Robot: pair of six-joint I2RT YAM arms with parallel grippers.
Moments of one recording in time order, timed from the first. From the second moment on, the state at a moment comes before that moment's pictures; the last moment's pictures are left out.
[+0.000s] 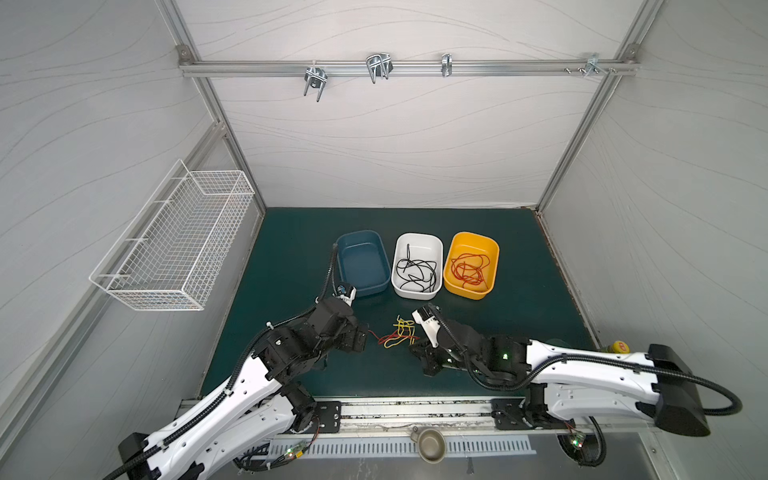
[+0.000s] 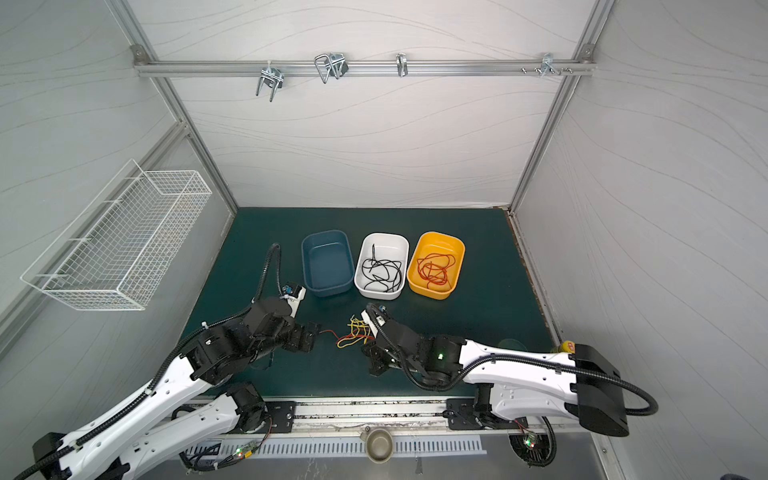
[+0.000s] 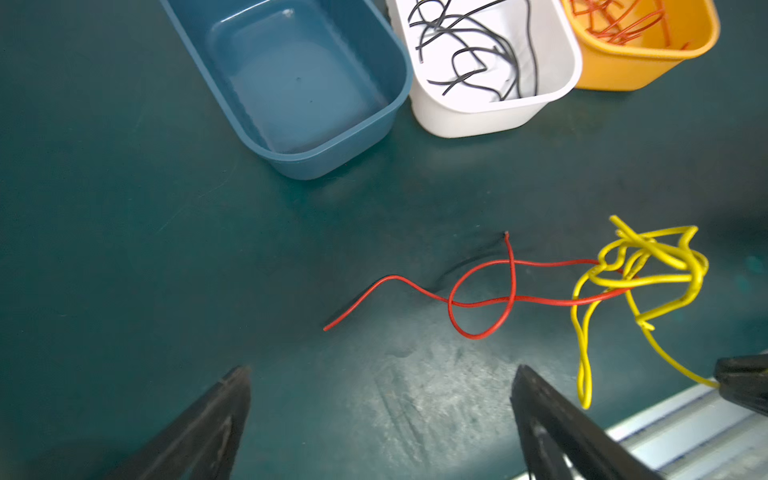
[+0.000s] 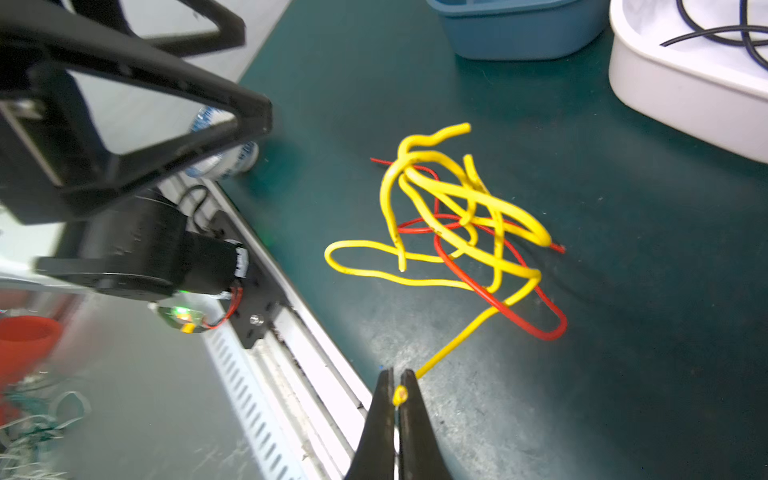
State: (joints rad) left arm -0.77 0.73 0.77 -0.91 -0.22 -0.40; right arm 1.30 1.05 0.66 -0.25 0.06 0.68
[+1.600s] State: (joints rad) left arm -0.99 1.01 0.58 -0.34 0.13 -0.96; right arm 1.19 0.80 0.47 -0.22 -0.10 0.83
